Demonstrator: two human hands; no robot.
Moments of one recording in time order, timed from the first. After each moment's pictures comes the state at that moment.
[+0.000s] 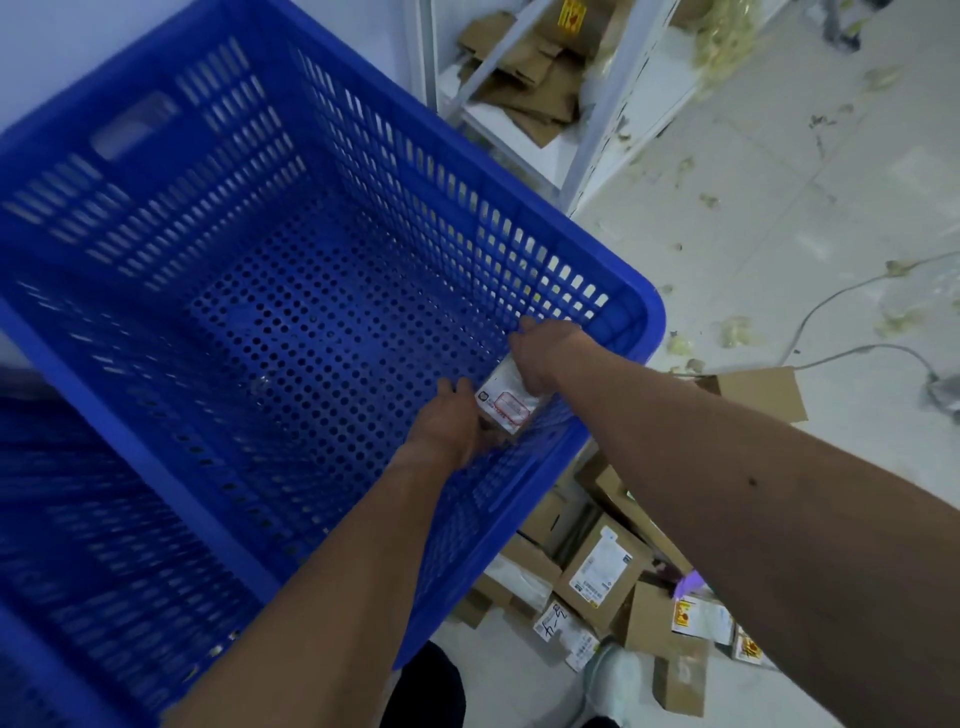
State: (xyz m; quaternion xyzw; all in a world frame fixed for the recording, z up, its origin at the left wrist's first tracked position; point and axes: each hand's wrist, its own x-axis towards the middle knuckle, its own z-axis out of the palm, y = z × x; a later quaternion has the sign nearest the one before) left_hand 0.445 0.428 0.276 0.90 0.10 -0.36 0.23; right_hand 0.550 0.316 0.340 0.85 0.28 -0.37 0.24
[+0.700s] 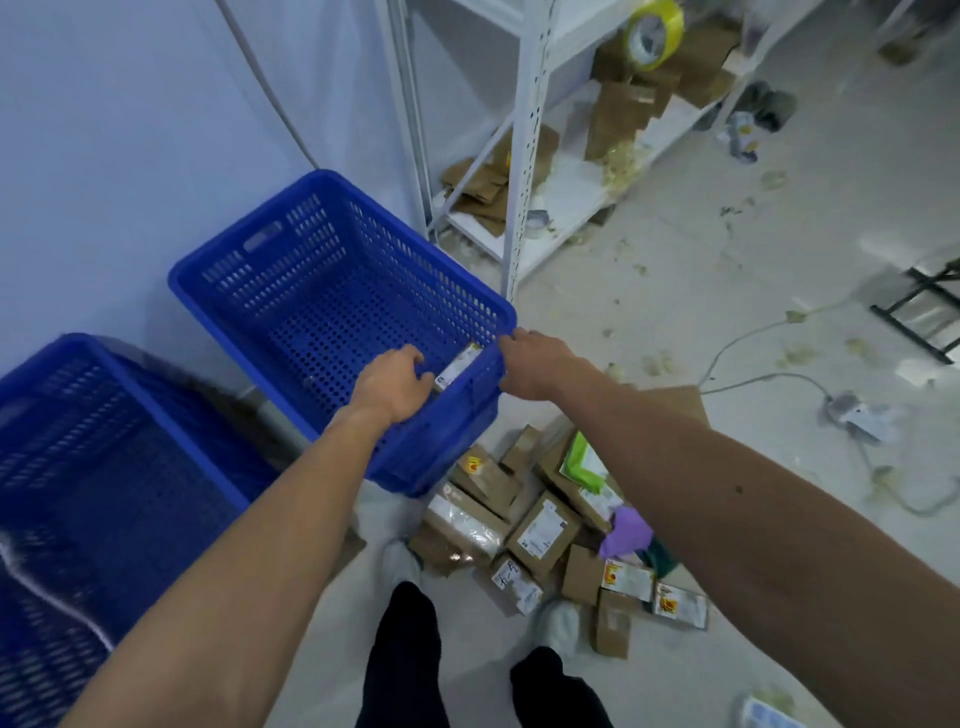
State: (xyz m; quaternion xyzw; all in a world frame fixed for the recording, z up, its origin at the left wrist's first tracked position) left_hand 0.344 0.380 0.585 0.95 0.13 -0.19 0.20; right_hand 0.416 0.177 0.602 0.93 0.28 -0.24 0.01
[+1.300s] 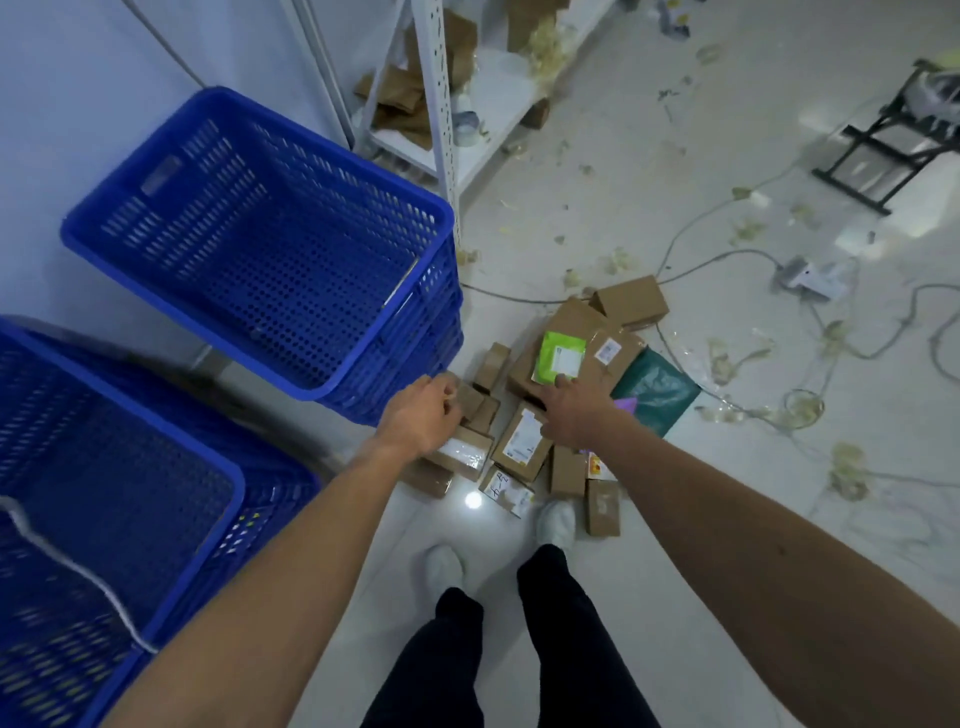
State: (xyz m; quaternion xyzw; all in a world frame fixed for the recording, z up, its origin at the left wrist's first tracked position) left_hand 0.203 0.271 0.527 0.95 0.01 -0.26 0.19; right_hand 0.226 0.044 0.526 0.93 0.16 -0.34 0.01
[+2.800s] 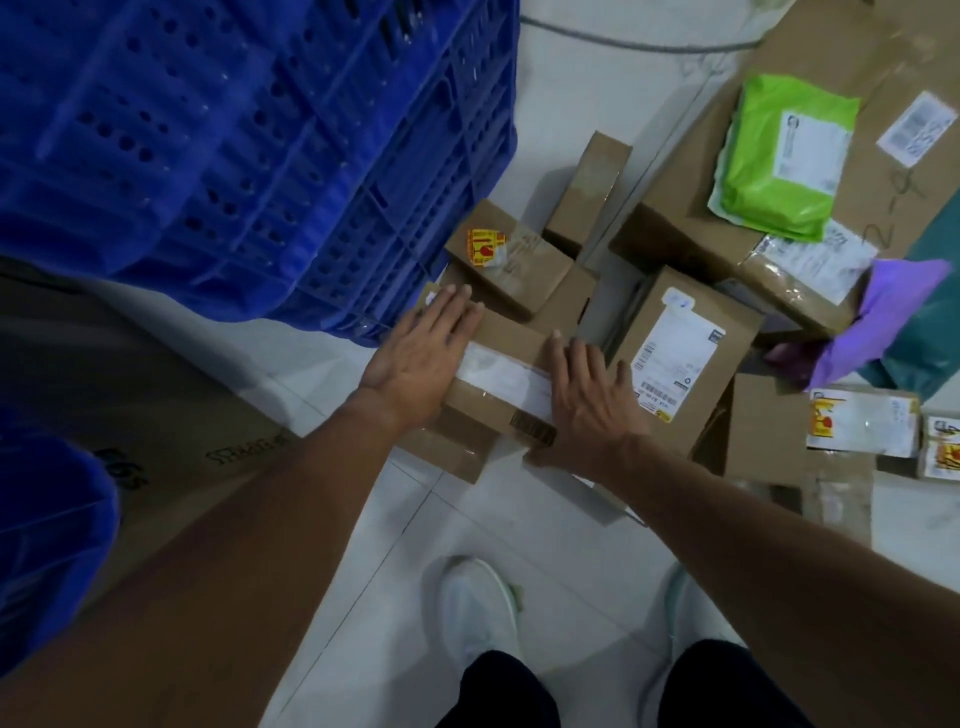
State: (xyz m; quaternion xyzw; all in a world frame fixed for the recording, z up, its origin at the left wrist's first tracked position) left_hand 0.215 0.361 -0.034 0.93 -0.22 -0.26 -0.12; right_hand 0.179 0.147 -0.040 0.94 0.16 -0.30 0.02
